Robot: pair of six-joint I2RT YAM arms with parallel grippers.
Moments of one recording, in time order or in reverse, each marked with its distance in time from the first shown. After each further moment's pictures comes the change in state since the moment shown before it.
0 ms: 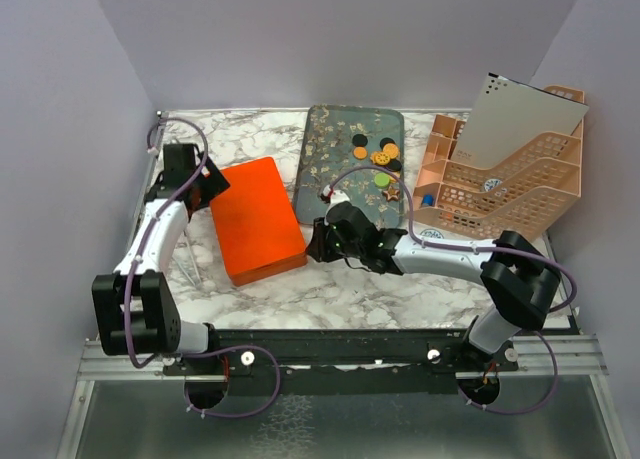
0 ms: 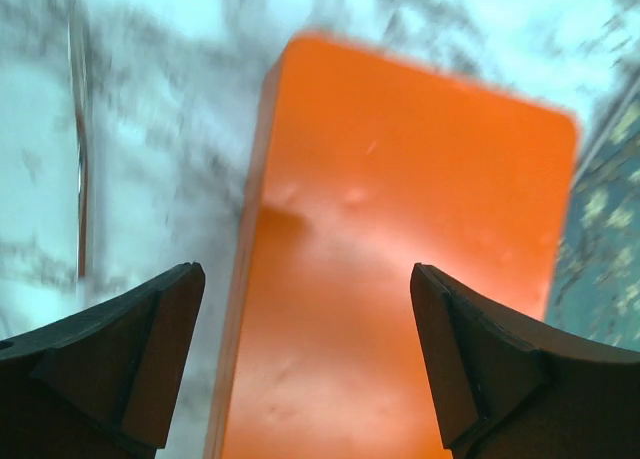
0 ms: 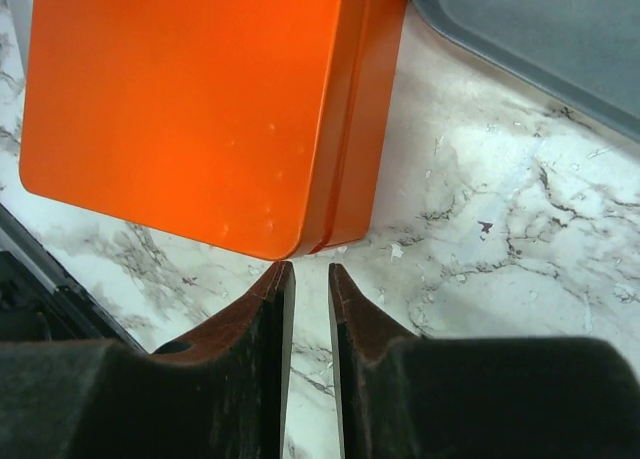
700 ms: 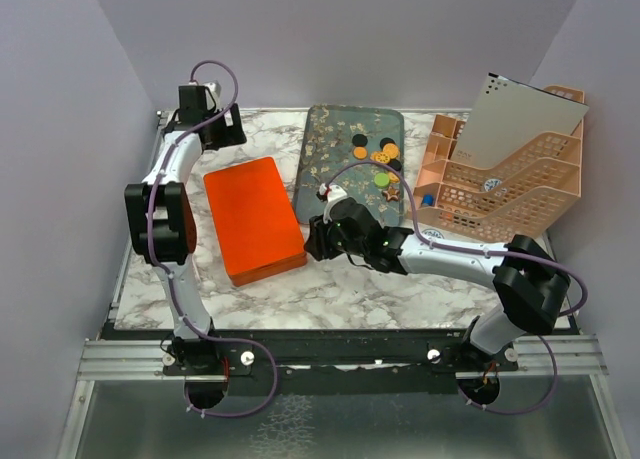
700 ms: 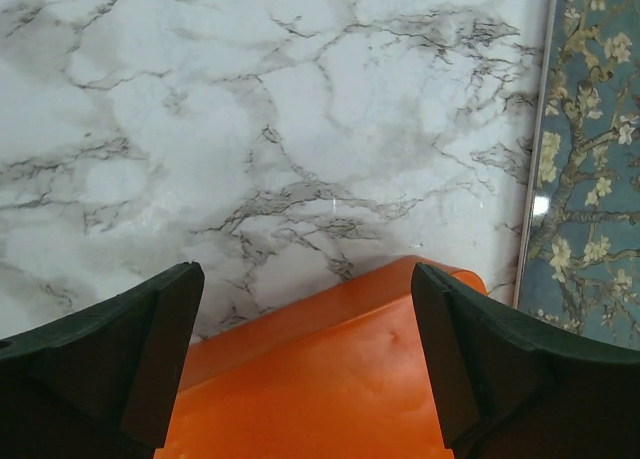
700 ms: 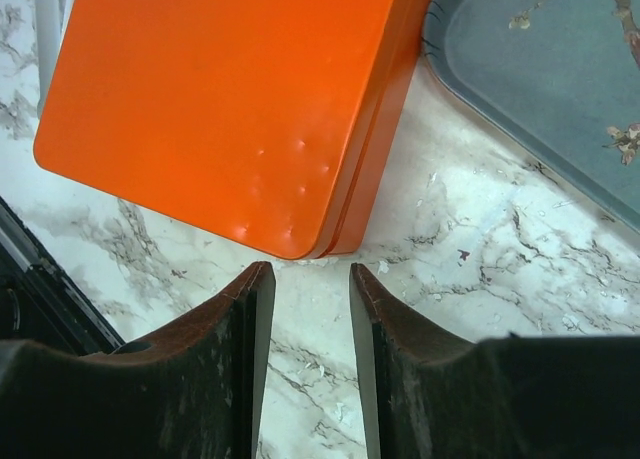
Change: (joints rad) left arm -0.002 0.658 0.743 0.018 0.276 0.411; right arm 0.003 -0.052 0.011 -0.008 -0.002 -0.170
